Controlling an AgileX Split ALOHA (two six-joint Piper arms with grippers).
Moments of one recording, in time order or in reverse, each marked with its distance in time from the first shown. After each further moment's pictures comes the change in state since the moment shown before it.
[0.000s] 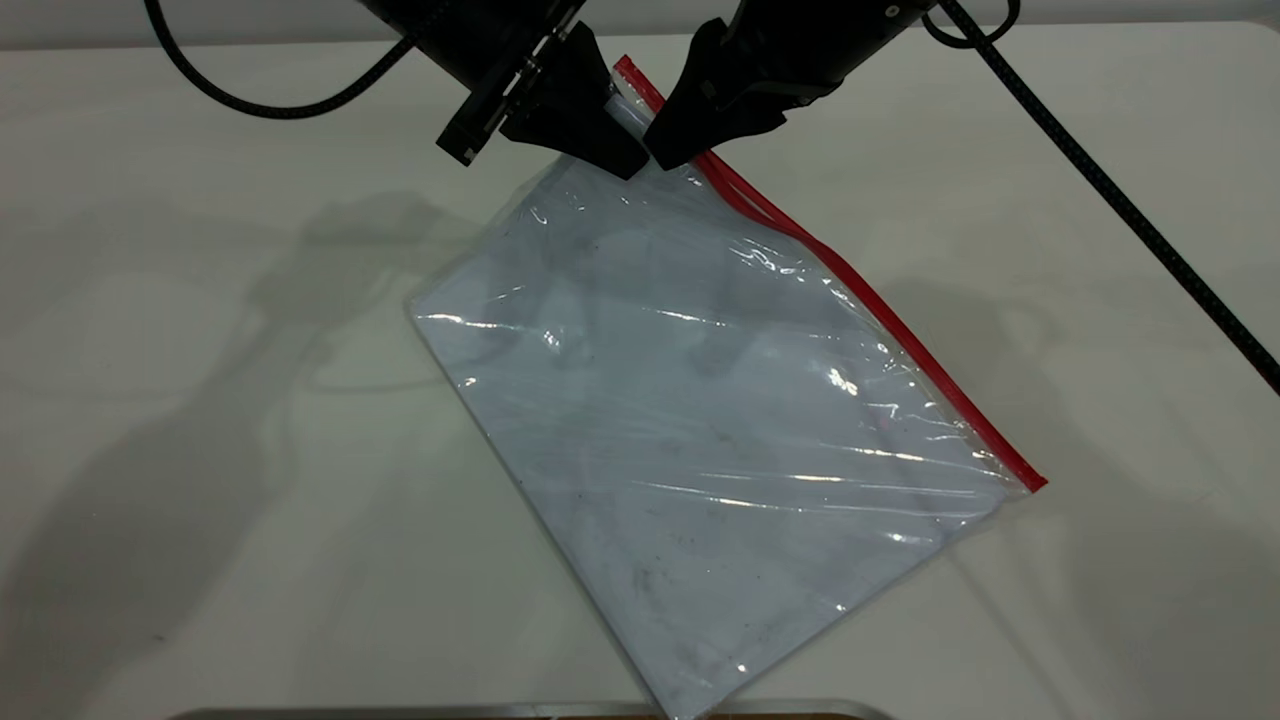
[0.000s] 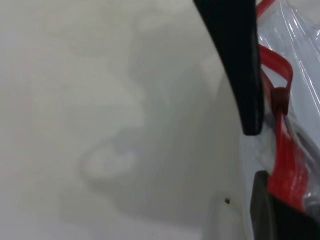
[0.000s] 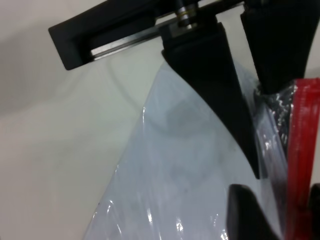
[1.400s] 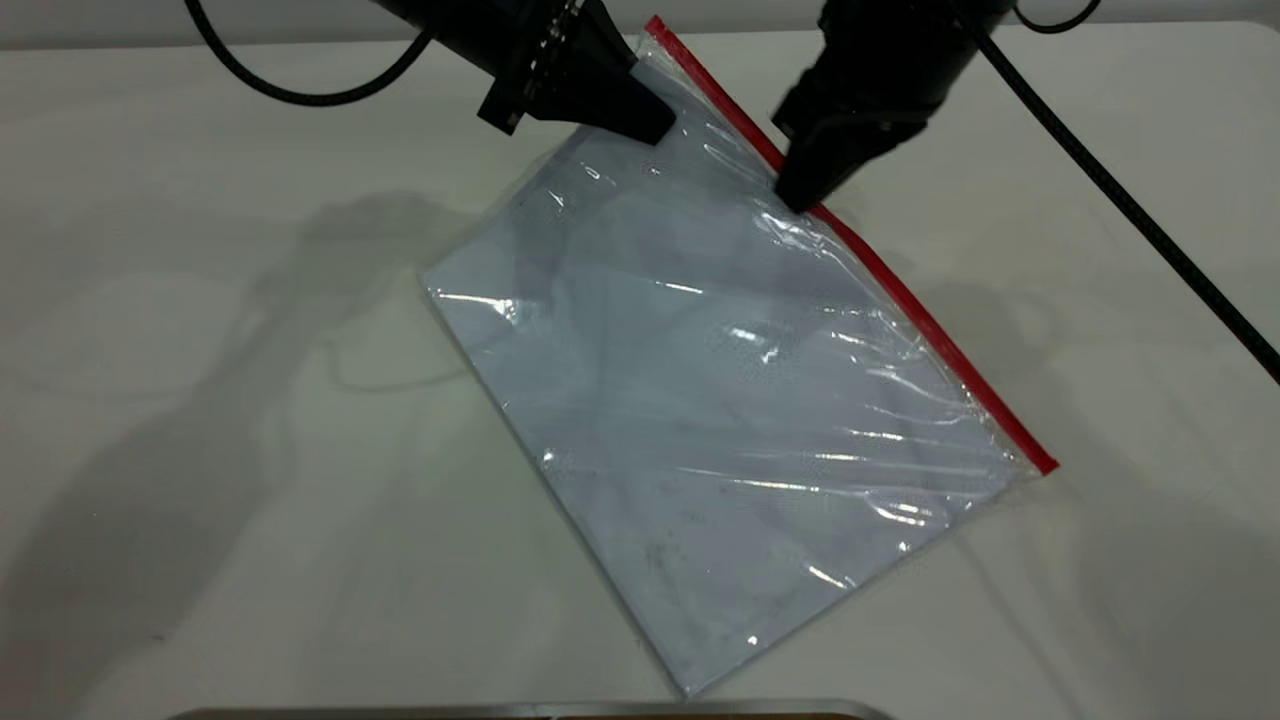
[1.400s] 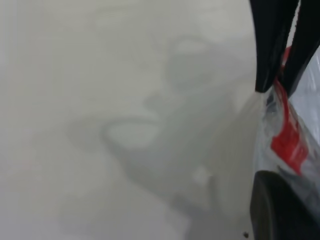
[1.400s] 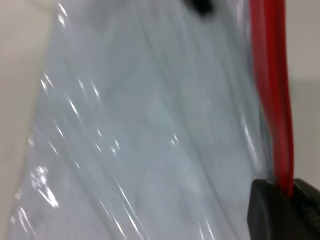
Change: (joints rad) left arm 0.015 0.010 0.001 -0.135 -0.056 -0.144; right arm -0.019 -0.007 -0.019 -0.641 -0.009 0.655
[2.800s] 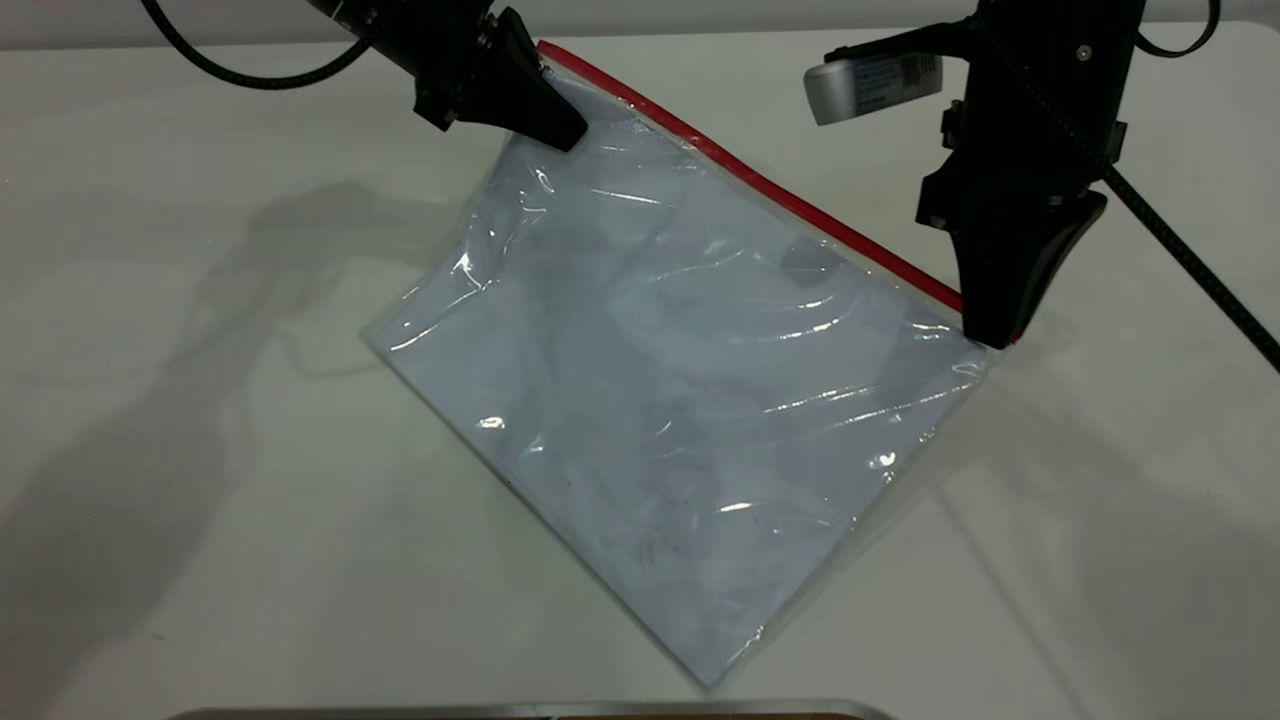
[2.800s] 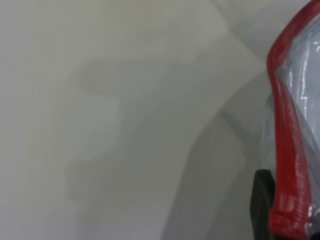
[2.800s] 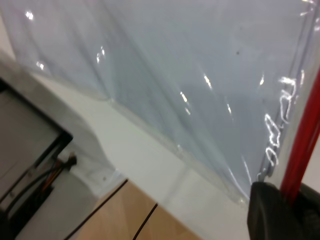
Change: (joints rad) left arm 0.066 -0.002 -0.007 0.158 -0.091 -0.146; right arm -0.002 0.002 0.002 -0.350 0.455 0.333
